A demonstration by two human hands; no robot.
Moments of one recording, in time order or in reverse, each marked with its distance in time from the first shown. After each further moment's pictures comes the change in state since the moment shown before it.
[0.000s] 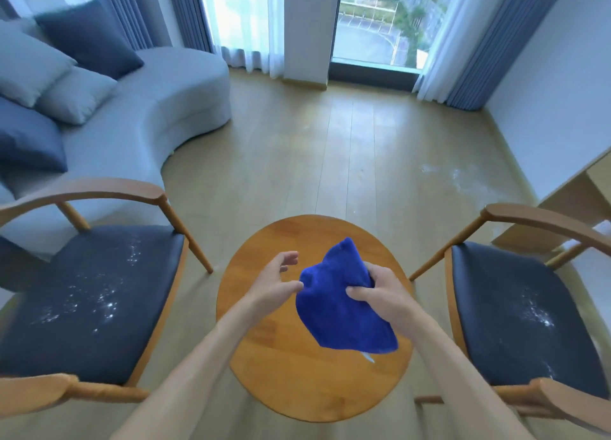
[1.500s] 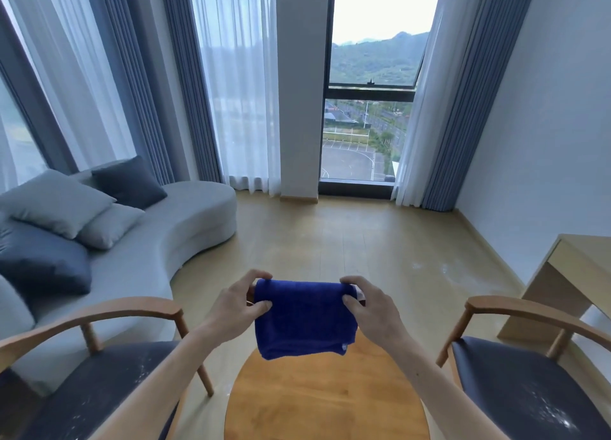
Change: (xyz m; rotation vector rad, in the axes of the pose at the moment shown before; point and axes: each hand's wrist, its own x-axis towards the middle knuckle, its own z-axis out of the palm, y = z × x) left_hand -0.065 0.140 -0.131 0.418 0.219 0.568; right_hand -0.026 -0.144 -0.016 -0.425 0.454 -0.315
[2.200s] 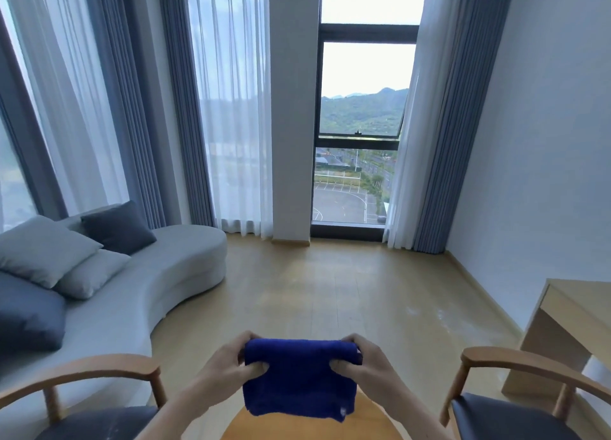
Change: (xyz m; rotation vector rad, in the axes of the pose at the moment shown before) left_hand 0.015 0.009 0.011 -0.225 -0.167 -0.132; right_hand 0.006 0.016 -0.024 0.312 -0.163 0.031
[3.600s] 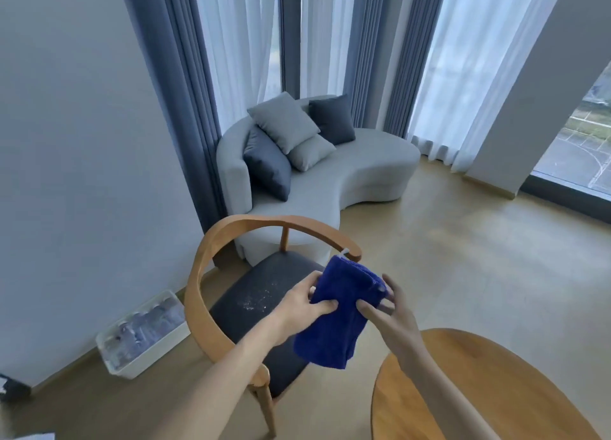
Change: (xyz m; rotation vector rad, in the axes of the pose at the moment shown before) left_hand -0.186 -0.191 -0.147 -0.333 0.401 -0.433; right_hand 0.032 -0.070 0.371 0.251 -0.361 0.020
